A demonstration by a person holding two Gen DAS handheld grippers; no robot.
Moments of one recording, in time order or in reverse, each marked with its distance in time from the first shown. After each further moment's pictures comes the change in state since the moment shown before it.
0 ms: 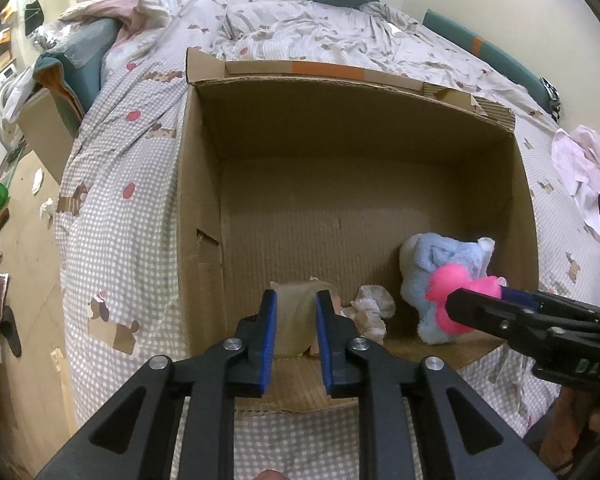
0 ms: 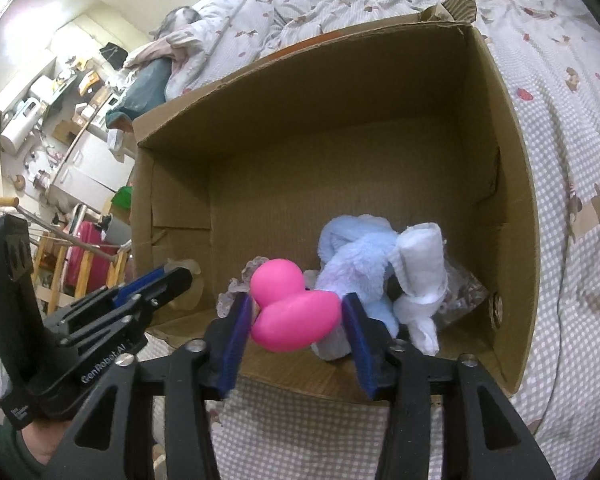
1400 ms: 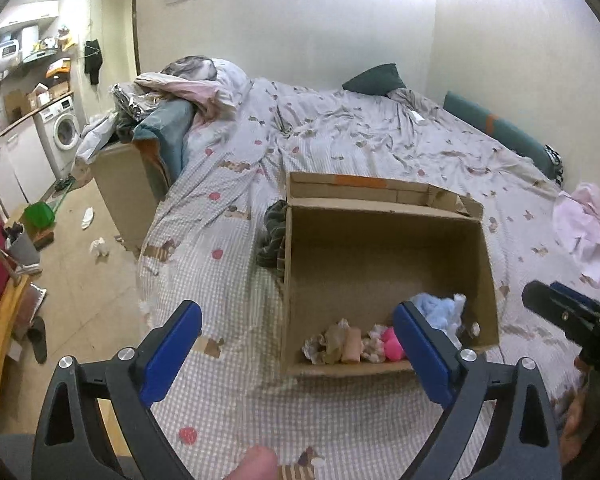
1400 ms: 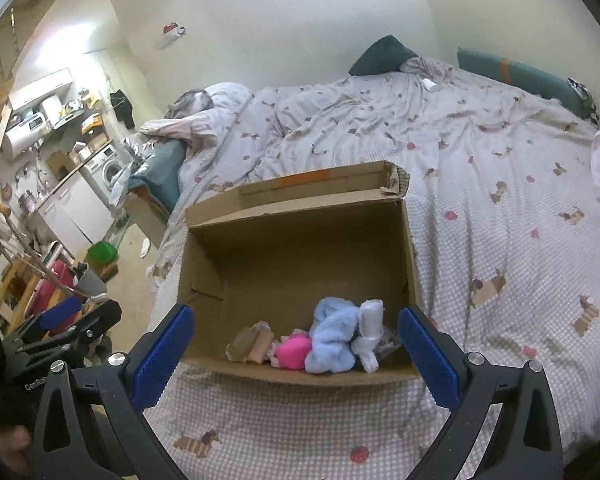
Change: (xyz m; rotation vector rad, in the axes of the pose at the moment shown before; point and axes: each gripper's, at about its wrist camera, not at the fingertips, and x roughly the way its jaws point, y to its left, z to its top) left arm -0.159 0.017 -0.036 -0.061 -0.312 0.114; right arm -0.126 0.049 -0.034 -0.118 -0.376 -0.167
